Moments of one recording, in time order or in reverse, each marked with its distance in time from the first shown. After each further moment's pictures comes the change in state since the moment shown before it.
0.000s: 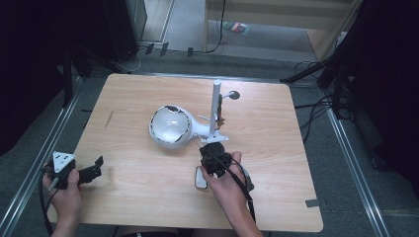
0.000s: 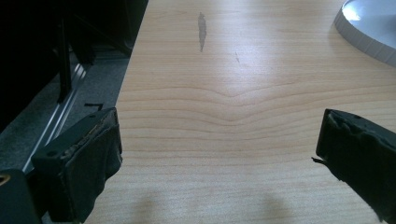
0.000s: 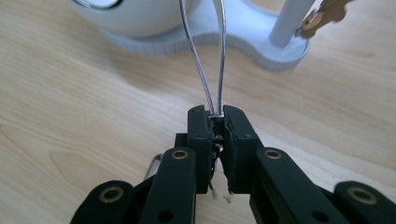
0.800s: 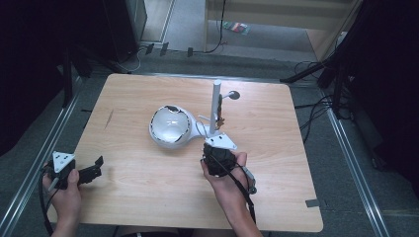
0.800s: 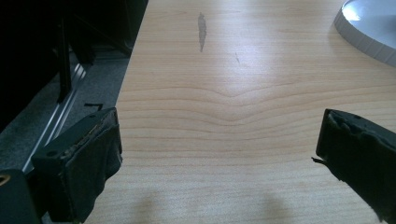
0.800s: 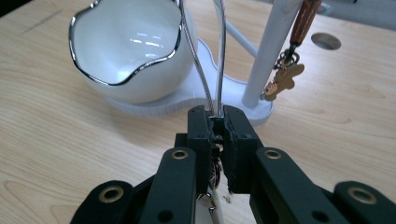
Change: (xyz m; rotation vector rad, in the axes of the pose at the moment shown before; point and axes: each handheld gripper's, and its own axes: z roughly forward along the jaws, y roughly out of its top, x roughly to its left) left arm 0.000 0.000 0.000 0.002 -0.001 0.000; right arm 0.001 -0.002 -0.025 -0.271 -0.049 0.012
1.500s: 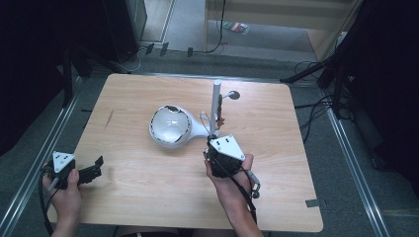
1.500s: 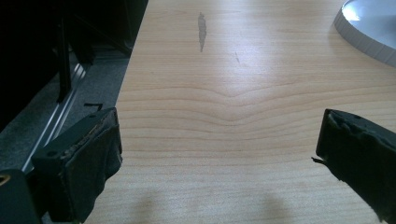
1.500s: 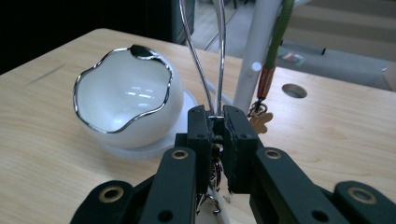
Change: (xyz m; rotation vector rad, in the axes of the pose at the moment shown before) left arm 0.000 0.000 0.000 -0.002 0.000 -0.002; right arm -0.002 0.003 -0.022 -0.213 -0.046 -0.006
